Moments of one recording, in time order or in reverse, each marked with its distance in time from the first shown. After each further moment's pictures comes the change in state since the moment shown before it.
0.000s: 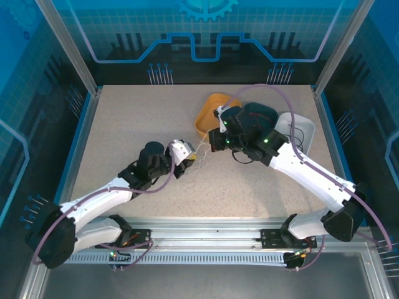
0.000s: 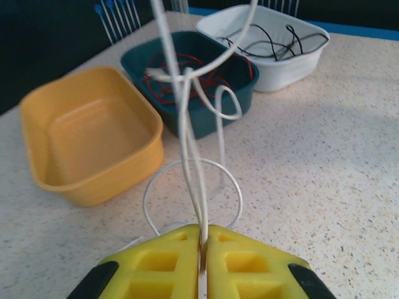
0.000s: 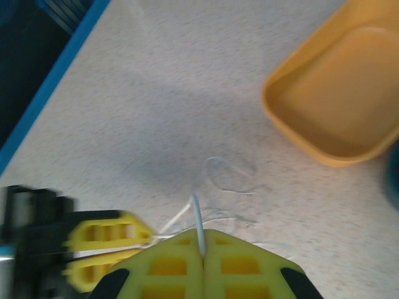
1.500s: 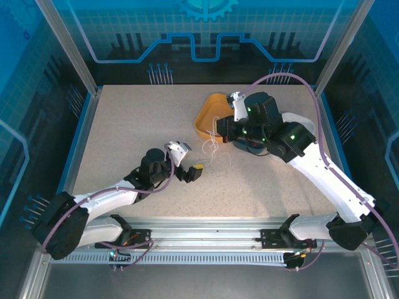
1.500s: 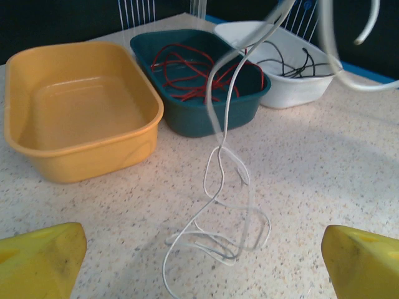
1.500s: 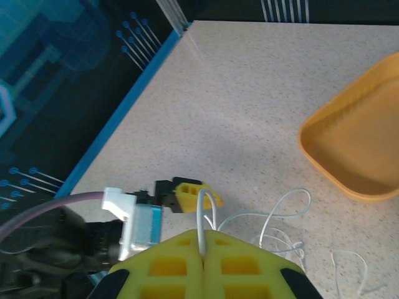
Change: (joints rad) left arm -0.001 0.137 -0.135 0.334 -0.003 -0.241; right arm -0.085 -0.071 0.151 -0.053 -0.250 -0.056
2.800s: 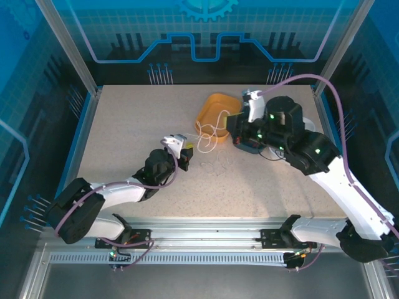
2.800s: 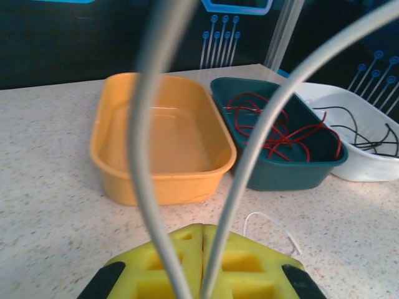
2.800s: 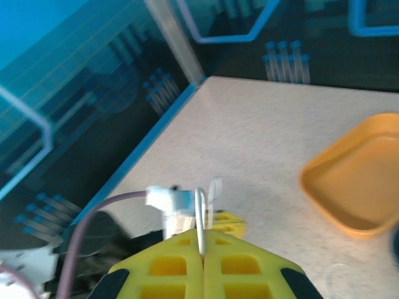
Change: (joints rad) left arm -0.011 0.127 -0.008 0.243 -0.294 -0.172; right arm 0.024 -0.161 -0.003 0.014 0.121 -0.012
